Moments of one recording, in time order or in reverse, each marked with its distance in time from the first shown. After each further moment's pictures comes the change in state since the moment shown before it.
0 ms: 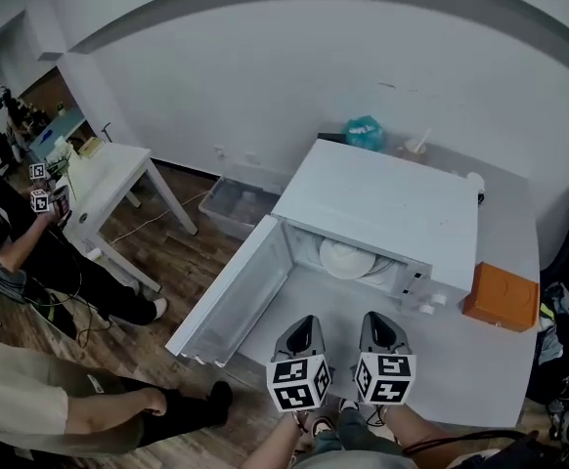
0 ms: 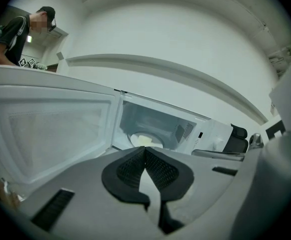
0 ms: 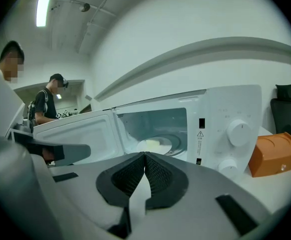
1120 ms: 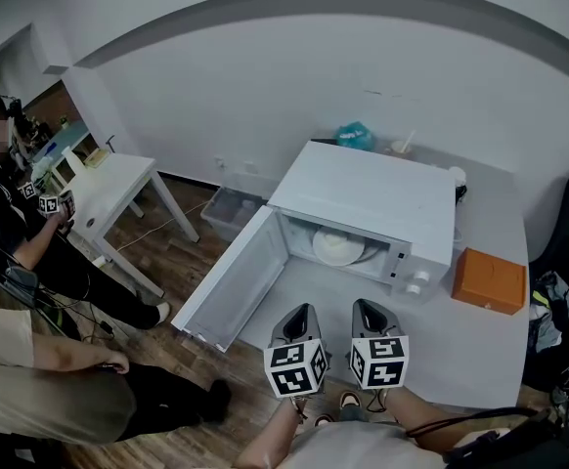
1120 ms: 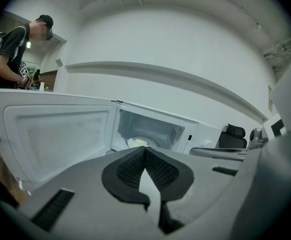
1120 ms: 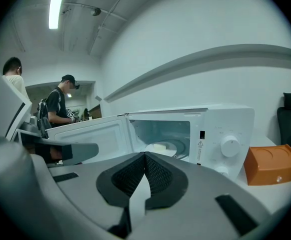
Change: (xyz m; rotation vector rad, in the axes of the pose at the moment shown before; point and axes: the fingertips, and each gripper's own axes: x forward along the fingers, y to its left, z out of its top) left arm -0.042 -0.021 0.011 0.033 -0.048 0.005; right arm -0.045 0.021 0.016 -0.071 -0.032 0.079
